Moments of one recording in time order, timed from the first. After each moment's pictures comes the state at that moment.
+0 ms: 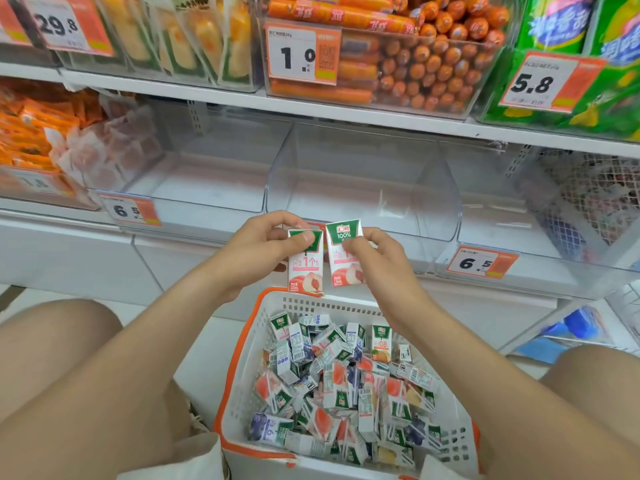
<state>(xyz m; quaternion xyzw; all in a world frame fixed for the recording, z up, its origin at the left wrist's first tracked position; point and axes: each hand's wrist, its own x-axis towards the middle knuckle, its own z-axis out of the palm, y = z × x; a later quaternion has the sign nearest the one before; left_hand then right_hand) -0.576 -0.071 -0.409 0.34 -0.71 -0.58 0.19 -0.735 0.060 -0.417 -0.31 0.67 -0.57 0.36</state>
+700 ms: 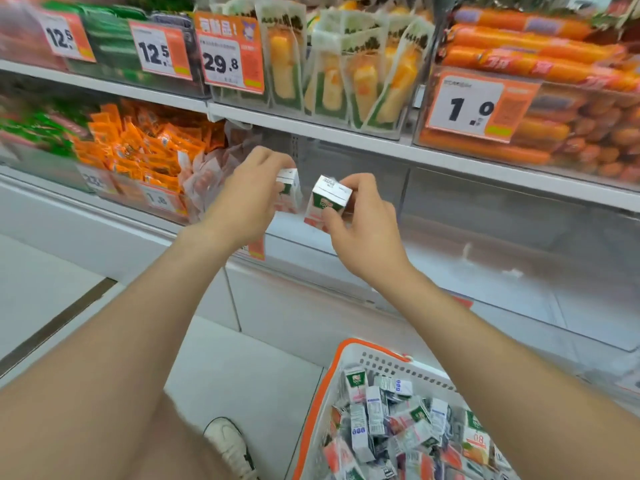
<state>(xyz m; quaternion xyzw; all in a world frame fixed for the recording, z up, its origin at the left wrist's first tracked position) -0.465 -0.271 -0.375 0.40 -0.86 -0.05 0.29 -0.640 -0.157 -0.386 -0.61 0.64 -0.47 0.08</state>
